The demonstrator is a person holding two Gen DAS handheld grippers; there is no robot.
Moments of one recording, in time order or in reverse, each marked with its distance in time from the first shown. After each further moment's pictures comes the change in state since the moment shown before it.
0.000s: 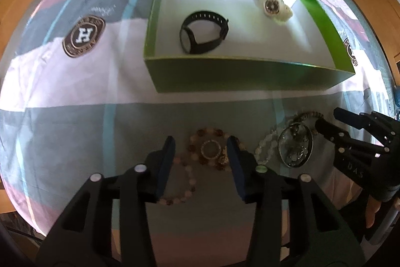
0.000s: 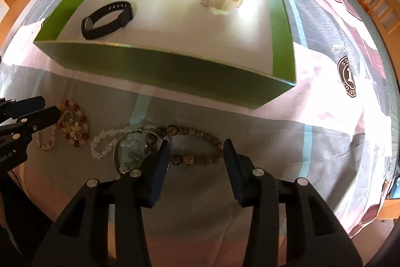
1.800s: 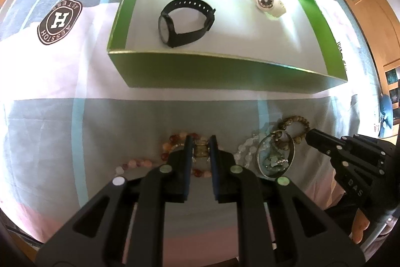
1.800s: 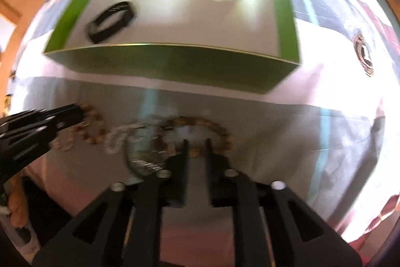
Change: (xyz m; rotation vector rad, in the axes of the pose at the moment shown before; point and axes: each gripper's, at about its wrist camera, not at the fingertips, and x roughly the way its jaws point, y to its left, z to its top) left arm 0.026 -0.010 0.014 -0.048 0.070 -0.113; right arm -0.004 -0.037 -0.003 0.095 0.058 0.124
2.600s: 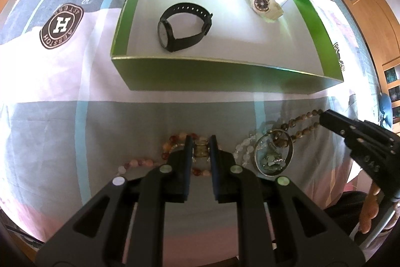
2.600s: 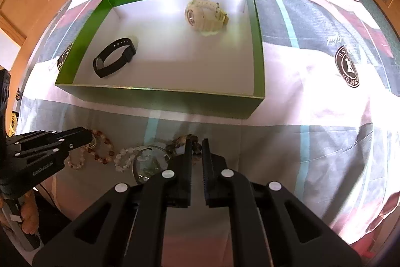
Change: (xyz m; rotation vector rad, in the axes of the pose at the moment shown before) left arm -0.010 -0.002 -0.001 0.016 -0.026 -0.002; right arm -0.042 -0.012 0.002 0.030 -0.132 0.033
